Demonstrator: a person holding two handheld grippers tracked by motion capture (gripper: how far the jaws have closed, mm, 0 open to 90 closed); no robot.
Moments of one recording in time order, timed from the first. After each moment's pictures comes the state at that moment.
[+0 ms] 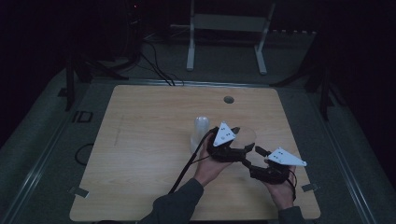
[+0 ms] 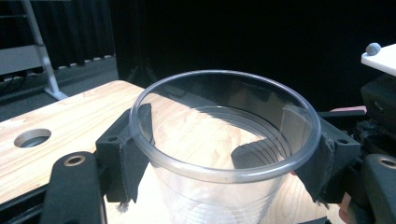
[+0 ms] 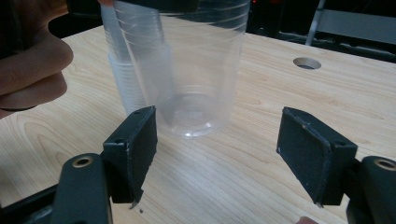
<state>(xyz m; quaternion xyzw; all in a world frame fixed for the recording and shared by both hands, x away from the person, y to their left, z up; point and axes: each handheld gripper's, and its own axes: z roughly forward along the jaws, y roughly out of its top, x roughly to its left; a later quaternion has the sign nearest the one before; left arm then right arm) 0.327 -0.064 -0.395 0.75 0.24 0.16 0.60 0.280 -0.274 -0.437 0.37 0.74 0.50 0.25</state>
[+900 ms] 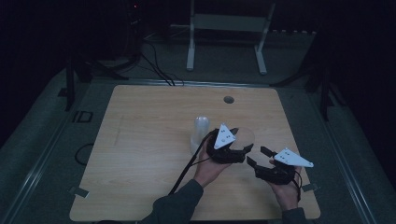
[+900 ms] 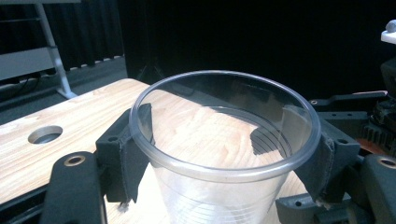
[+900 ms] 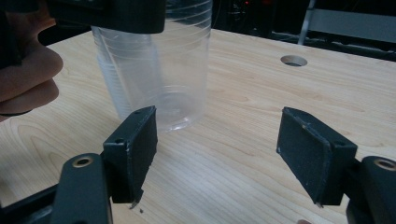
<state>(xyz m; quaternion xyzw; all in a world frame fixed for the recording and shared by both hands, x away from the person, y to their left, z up) 0.325 -0.064 -0.401 0.75 0.24 0.17 0.59 0.278 -0.289 -0.436 0.38 0.73 0.50 0.25</state>
